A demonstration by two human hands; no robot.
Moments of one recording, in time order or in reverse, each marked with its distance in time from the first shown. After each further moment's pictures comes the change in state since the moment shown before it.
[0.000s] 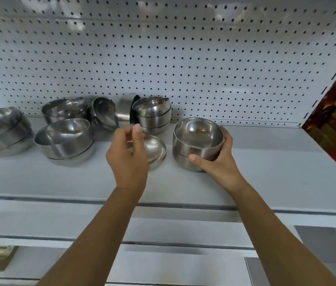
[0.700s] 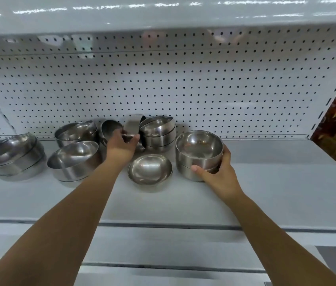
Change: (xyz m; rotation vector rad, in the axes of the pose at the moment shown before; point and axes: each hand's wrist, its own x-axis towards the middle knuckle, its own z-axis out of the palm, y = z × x) left_hand 0.127 -0.066 0.017 0.380 -0.381 -0.327; right_hand 0.021 0.013 0.013 -0.060 0.097 0.038
